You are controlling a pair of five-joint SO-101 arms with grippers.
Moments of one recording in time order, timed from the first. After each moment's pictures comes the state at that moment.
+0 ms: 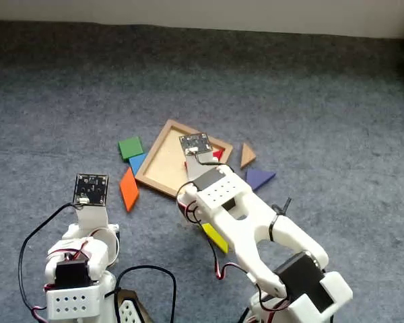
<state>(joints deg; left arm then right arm) -12.0 -102.2 96.0 74.6 -1.0 -42.8 -4.8 37.4 56.8 -18.1</state>
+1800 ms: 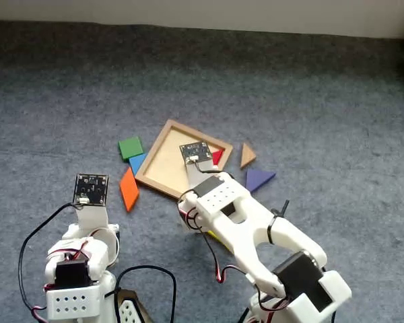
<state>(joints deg) -12.0 -102.2 96.0 74.6 -1.0 -43.5 -4.3 41.6 54.4 -18.1</state>
